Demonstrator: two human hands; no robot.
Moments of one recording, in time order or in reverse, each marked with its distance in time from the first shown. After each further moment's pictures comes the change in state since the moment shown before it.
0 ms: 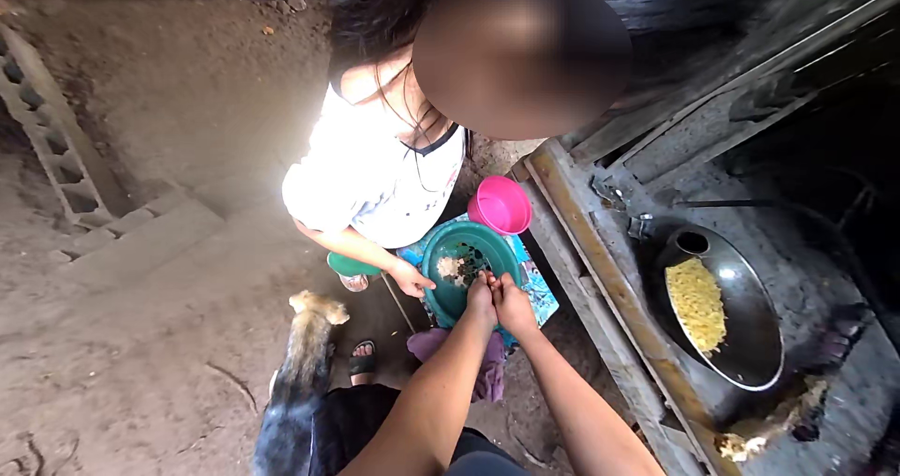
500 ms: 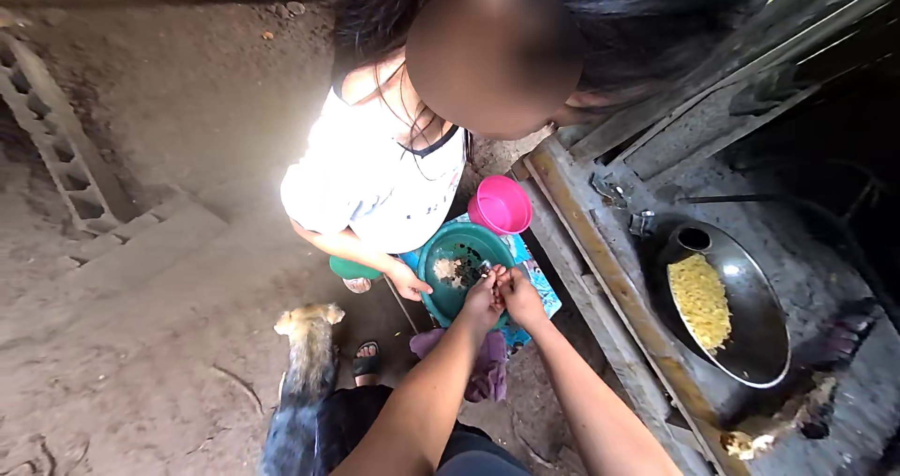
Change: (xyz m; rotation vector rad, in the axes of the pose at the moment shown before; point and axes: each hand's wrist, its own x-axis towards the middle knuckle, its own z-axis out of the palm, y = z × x) left_hand -0.005 0.010 -0.013 0.048 -0.245 -0.154; right_hand 0.011 0.009 -0.015 0.236 -0.014 -0.010
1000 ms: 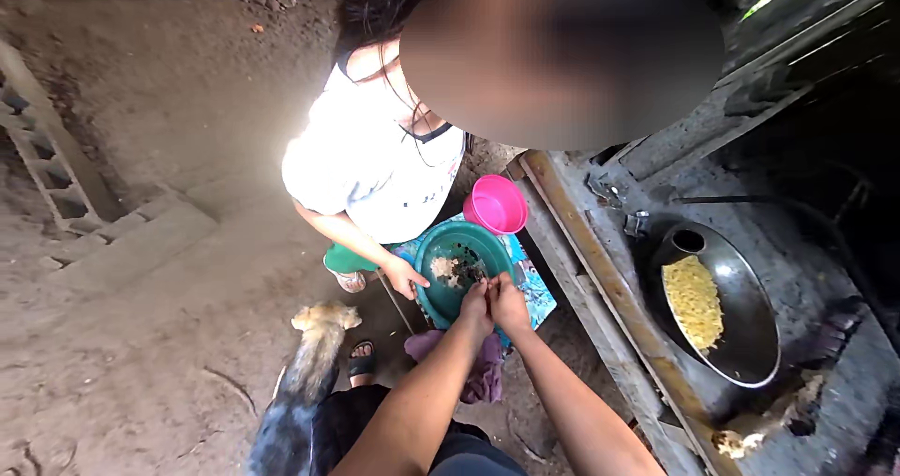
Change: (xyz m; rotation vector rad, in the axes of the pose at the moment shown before) left_hand -0.002 -0.012 -0.001 0.054 0.152 0.040; right_hand -0.006 -0.011 0.019 -0.144 0.052 0.092
